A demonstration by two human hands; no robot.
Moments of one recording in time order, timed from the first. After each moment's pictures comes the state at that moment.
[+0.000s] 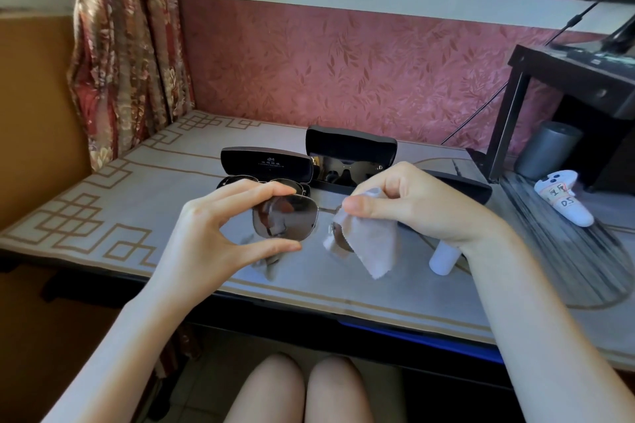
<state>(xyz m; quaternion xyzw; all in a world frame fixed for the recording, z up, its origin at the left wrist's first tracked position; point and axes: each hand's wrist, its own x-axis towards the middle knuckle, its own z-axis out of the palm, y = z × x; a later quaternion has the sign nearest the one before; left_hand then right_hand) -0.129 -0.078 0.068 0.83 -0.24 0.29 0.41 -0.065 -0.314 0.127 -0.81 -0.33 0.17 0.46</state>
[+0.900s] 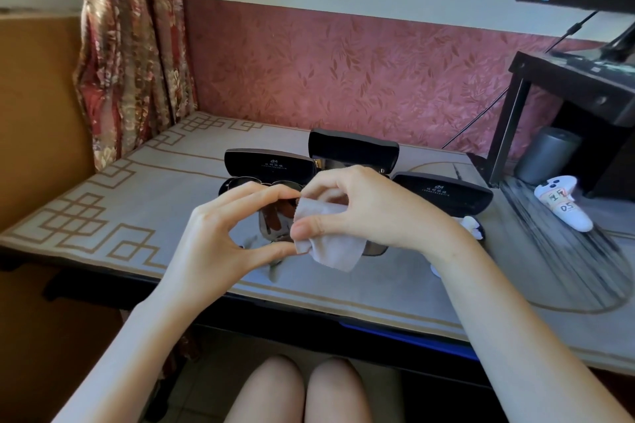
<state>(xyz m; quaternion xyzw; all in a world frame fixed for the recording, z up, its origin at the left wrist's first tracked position) -0.131 -0.081 0.066 0.83 -0.25 0.30 0.40 -0.079 -0.266 0.132 -0.89 -0.31 0.10 0.31</state>
